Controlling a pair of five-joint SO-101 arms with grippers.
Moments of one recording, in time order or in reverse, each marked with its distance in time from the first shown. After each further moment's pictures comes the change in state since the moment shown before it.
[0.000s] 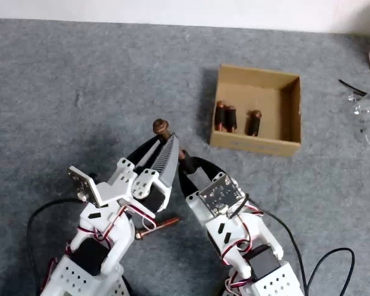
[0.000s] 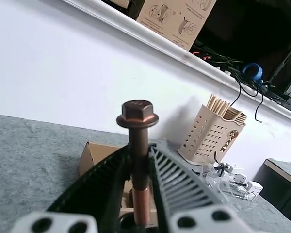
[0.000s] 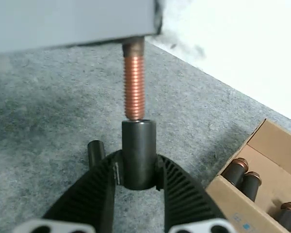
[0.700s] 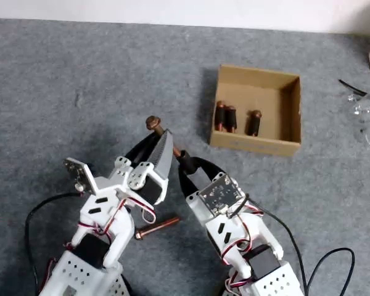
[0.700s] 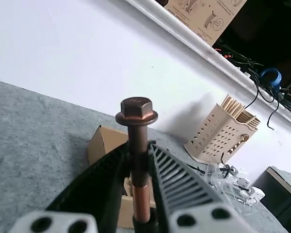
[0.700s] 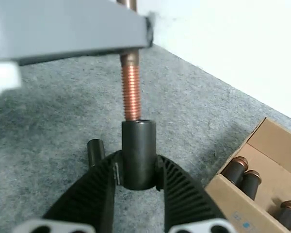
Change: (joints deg) left arm -3.0 9.1 0.4 -5.8 7.1; right arm 0.0 0.0 0.0 0.0 0.1
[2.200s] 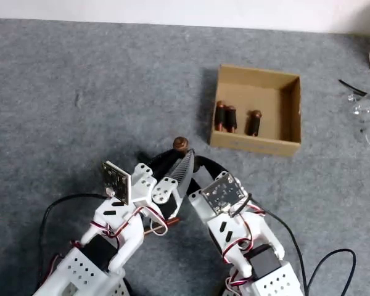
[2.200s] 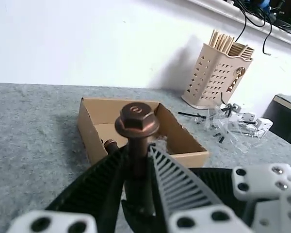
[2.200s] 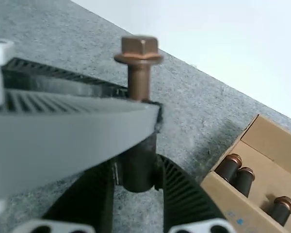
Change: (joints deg) left arm 7.9 4.7 0.0 3.1 -15.5; right arm 2.7 0.0 0.0 0.1 0.1
